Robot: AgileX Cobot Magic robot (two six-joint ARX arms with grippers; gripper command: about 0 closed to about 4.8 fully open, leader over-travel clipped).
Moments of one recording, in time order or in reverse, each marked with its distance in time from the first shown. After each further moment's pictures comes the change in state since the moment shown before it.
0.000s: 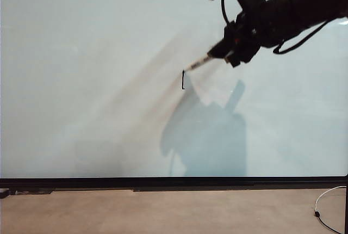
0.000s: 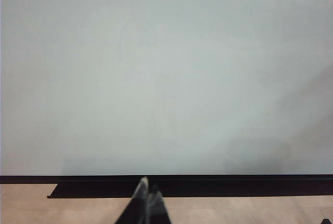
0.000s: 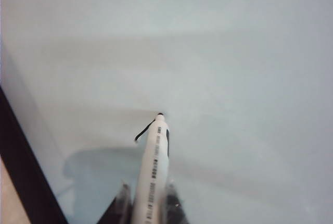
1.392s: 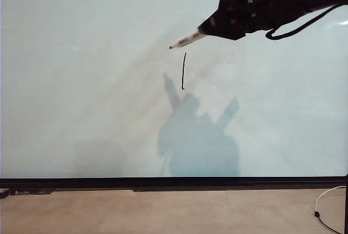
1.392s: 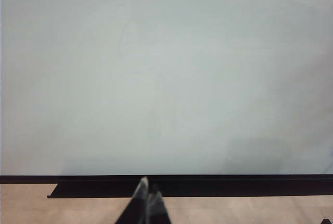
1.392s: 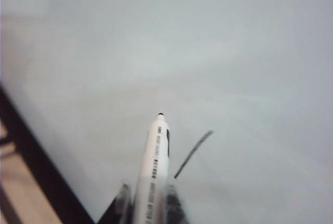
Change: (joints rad) left arm 0.000 0.000 0.000 0.000 0.000 0.000; right arm 0.072 -0.080 -0.088 0.132 0.002 0.286
